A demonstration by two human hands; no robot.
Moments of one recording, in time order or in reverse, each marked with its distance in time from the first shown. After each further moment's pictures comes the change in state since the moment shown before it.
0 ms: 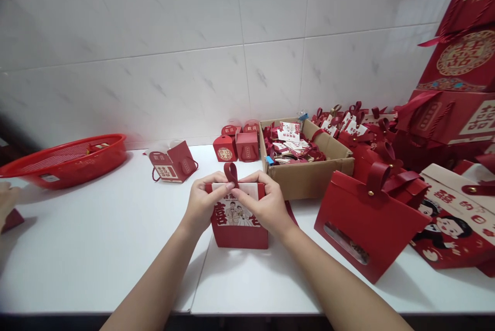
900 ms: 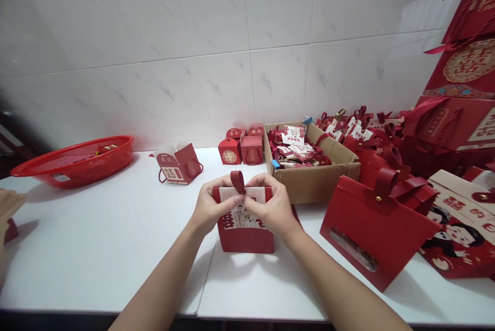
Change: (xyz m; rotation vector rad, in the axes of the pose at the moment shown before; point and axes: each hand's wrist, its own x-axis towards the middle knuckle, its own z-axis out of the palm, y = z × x) left_hand -0.007 0.004 -0.005 0.023 -0.143 0.003; right_hand 0.001 -0.002 -0.001 0.017 -0.042 0.074
